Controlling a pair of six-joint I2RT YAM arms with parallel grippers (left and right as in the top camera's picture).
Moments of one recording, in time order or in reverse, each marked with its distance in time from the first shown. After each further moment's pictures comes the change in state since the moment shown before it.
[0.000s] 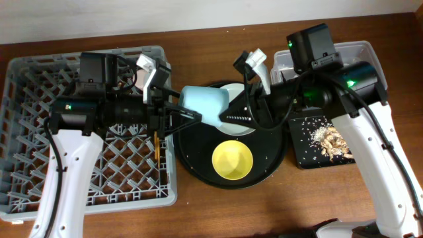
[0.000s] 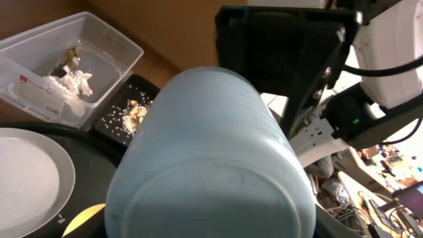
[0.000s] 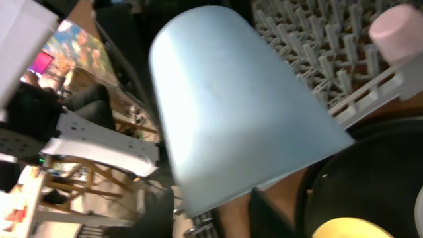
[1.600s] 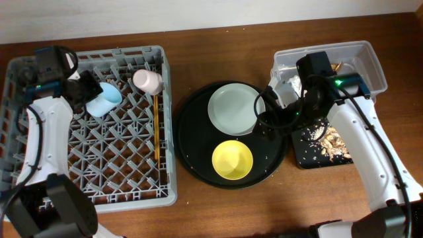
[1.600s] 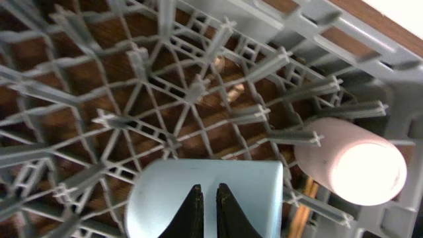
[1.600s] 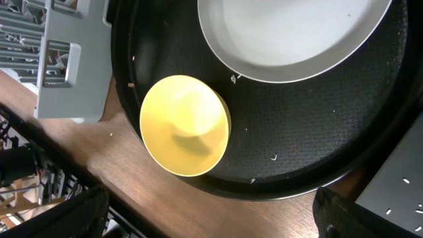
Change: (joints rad) left arm 0.339 0.321 0.006 0.296 -1.263 -0.626; right arm -0.181 0.020 -0.377 0.026 0.568 0.026
